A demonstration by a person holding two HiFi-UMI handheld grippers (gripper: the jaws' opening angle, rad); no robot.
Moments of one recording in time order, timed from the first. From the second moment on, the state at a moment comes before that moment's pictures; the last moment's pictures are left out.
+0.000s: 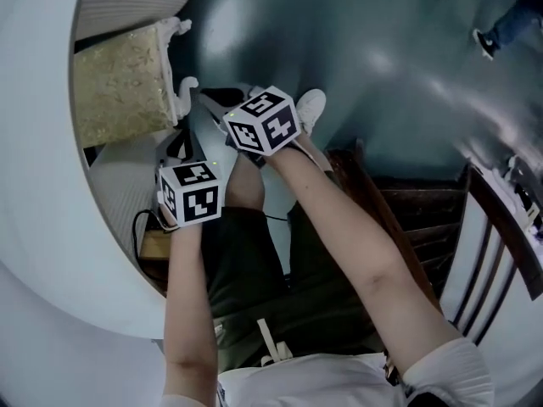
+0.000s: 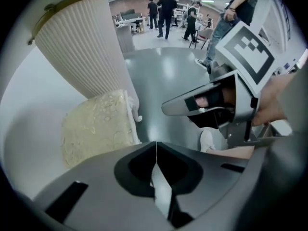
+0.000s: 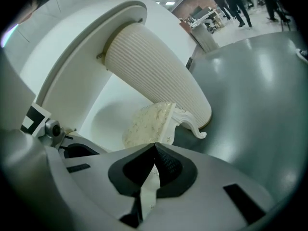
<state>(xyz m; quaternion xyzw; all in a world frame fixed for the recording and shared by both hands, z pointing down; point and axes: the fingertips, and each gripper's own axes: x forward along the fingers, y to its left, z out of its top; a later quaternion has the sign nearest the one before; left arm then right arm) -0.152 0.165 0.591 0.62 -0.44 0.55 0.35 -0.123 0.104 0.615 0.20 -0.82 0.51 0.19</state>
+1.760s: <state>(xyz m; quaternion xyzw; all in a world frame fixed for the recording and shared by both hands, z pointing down) -0.008 0.030 0.060 0.87 -0.39 0.21 0.20 0.101 0.061 0.037 0.42 -0.87 0.24 0.12</state>
